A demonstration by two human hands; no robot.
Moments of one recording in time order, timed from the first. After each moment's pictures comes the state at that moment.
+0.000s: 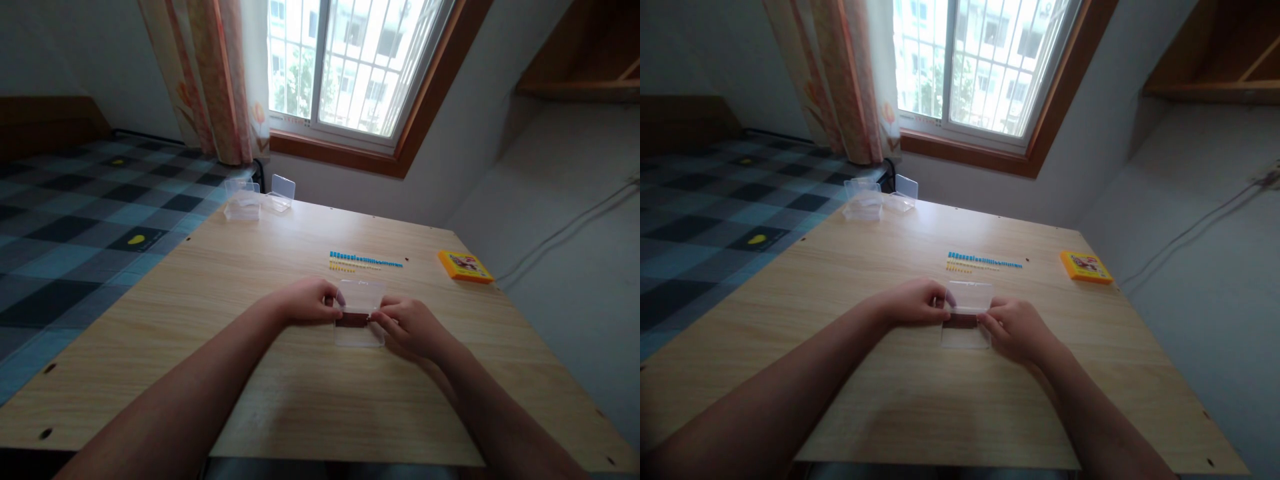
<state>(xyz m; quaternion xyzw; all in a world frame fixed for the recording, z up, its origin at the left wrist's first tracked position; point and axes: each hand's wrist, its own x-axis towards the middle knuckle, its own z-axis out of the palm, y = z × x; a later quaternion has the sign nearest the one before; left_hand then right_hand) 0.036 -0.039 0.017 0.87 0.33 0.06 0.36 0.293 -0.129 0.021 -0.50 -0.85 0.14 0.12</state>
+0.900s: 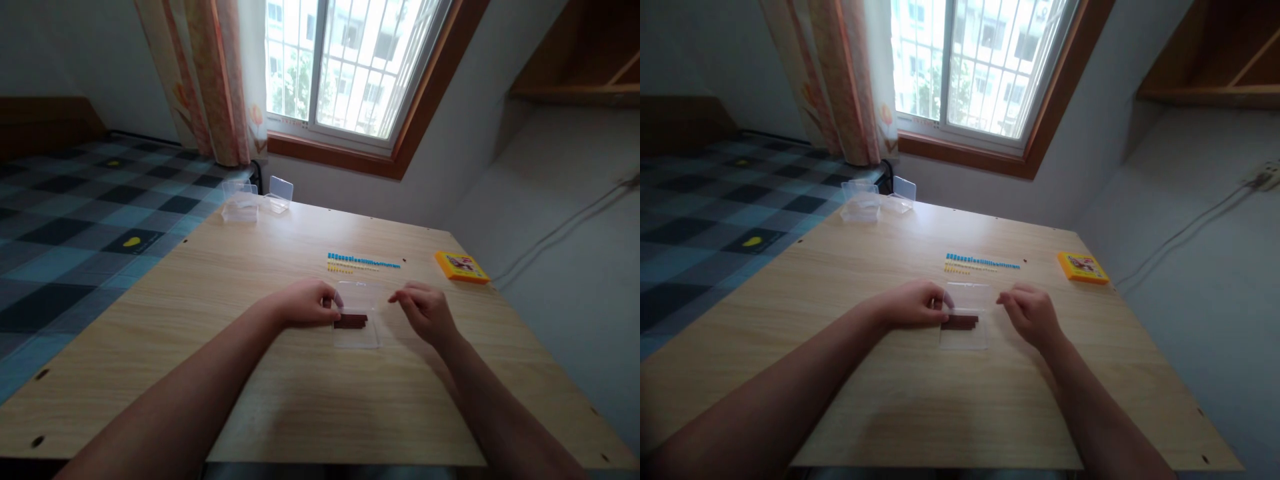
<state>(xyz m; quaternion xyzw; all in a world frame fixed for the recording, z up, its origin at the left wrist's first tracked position) 0.036 -0.041 0.022 0.86 0.34 0.06 0.37 0.321 -0.121 0.013 -0.52 -0.78 0.06 0.35</state>
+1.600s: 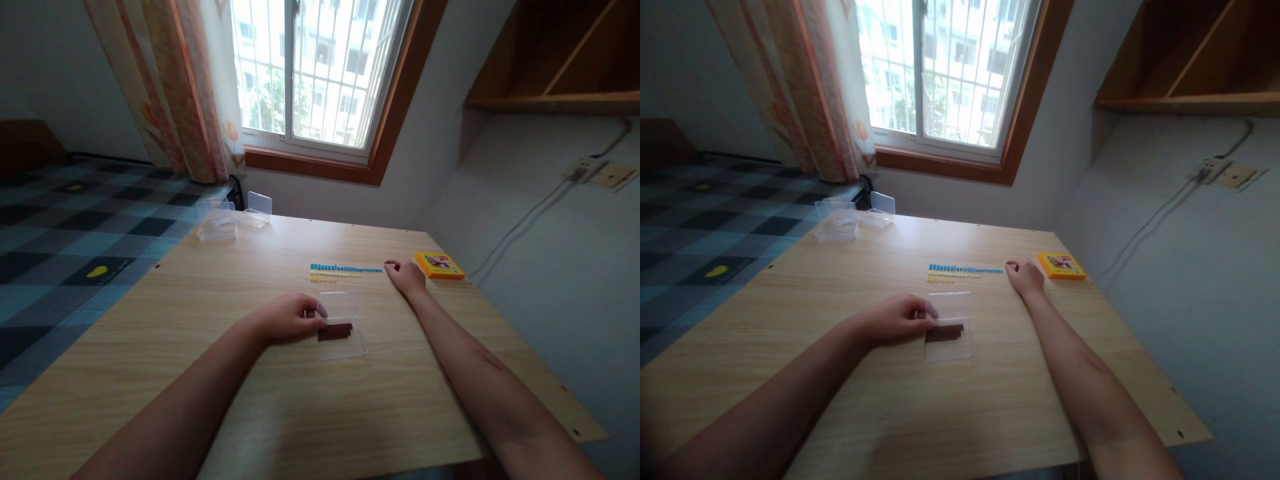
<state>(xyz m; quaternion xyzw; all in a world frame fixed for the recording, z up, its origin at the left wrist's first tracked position) 0.033 -0.036 0.019 0.87 0.33 0.07 0.37 0.403 -0.009 -0.035 -0.77 -0.57 -0.01 0.29</state>
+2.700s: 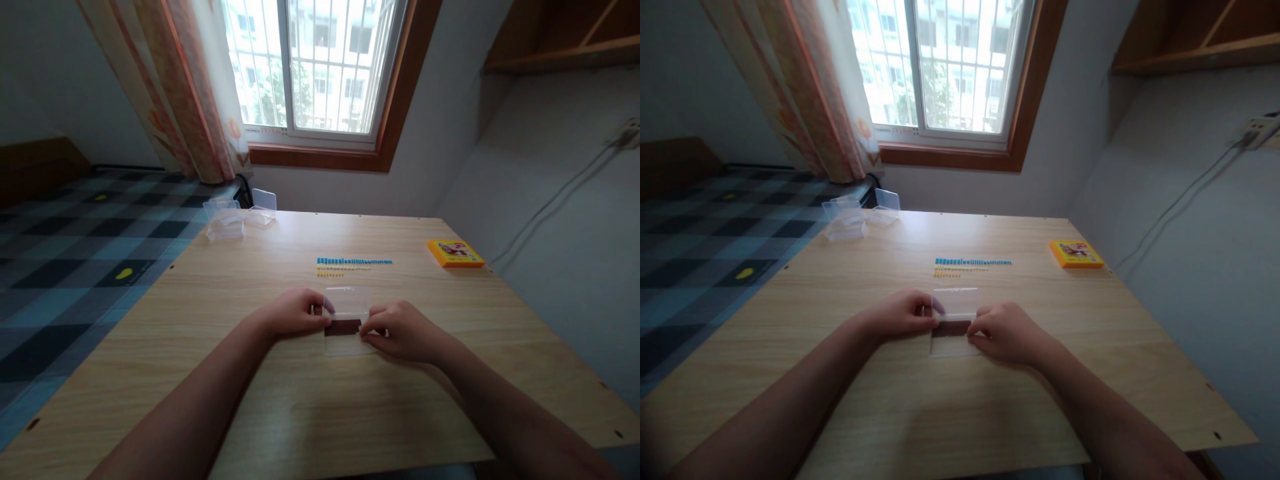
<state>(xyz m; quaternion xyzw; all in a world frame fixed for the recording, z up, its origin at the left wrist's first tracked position) 0.033 -0.034 0.014 0.85 0.34 0.06 0.40 0.292 -0.137 0.023 -0.46 -0.86 0.15 0.15</state>
